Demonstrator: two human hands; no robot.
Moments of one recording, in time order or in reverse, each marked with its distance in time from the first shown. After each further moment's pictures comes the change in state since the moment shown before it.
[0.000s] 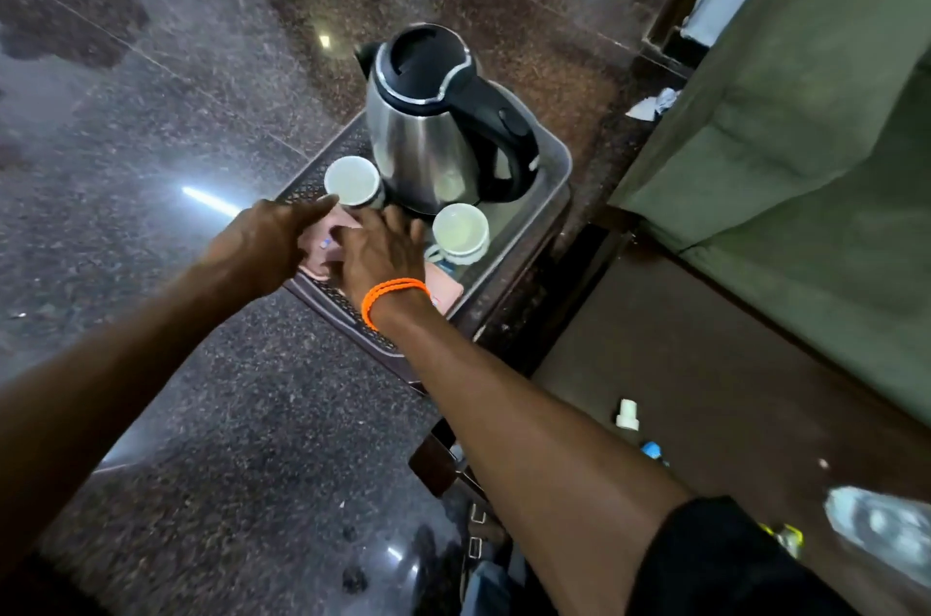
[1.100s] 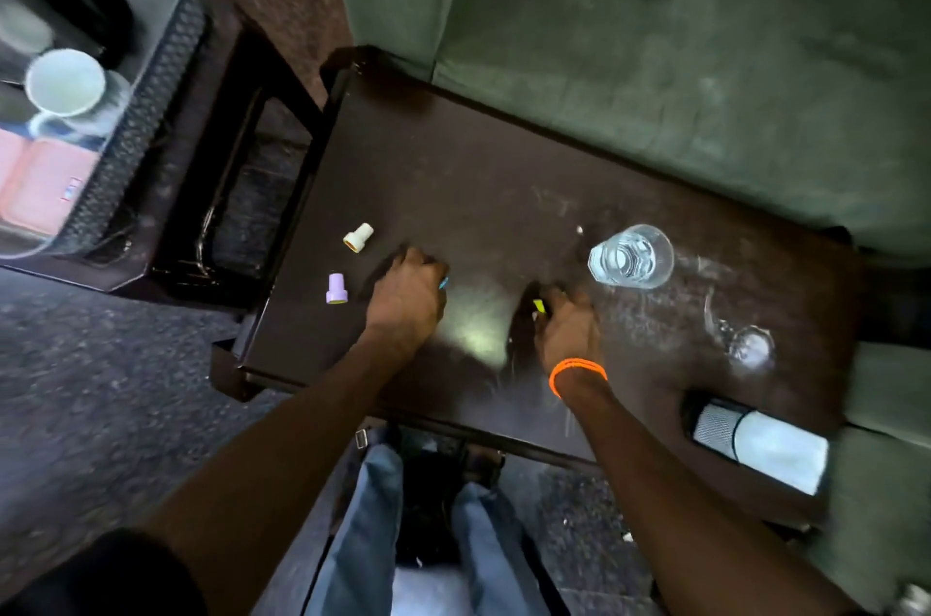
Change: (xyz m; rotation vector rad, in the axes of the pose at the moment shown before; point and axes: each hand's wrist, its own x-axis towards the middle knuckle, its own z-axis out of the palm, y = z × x) left_hand -0.130 0.382 0.293 -0.039 -0.289 0.273; right_hand -0.439 0.357 -0.022 -0.015 0.012 0.961
